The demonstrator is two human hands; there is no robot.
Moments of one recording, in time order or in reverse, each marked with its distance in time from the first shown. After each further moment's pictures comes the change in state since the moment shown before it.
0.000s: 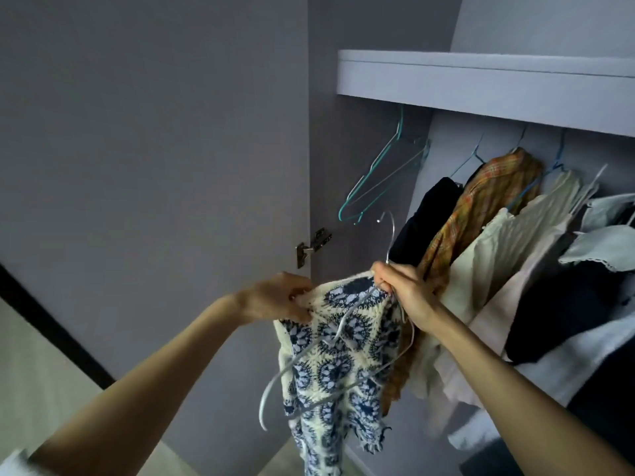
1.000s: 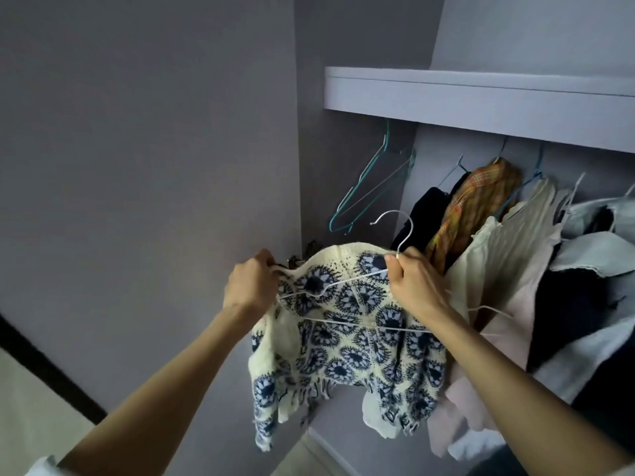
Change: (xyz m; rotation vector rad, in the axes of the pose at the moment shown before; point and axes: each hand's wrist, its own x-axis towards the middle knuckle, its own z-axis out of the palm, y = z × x) left_hand 0.021 -0.001 -0.009 0.216 0.821 -0.177; right_hand 0.017 0.001 -0.024 -1.001 0.382 -0.038
